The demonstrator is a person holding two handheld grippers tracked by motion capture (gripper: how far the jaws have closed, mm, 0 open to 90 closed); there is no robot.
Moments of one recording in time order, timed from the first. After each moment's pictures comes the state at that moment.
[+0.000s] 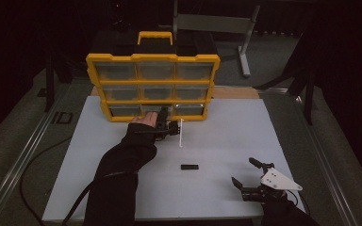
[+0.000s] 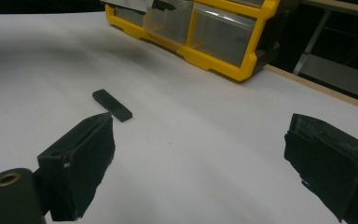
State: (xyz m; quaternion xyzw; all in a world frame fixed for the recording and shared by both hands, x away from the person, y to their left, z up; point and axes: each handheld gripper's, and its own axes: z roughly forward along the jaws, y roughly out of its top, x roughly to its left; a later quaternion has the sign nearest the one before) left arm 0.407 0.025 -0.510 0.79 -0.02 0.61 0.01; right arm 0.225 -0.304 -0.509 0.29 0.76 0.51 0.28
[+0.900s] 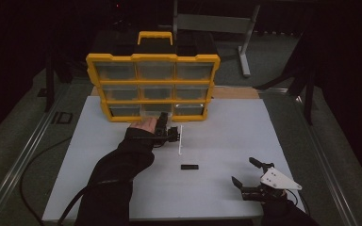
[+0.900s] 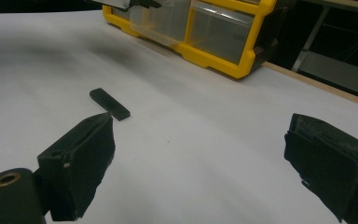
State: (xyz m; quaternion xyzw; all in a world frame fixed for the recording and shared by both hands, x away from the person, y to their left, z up) left arm 0.381 0.027 -0.506 0.80 -0.04 0.60 0.01; right arm 0.227 -0.304 -0.510 0.29 0.76 0.51 0.28
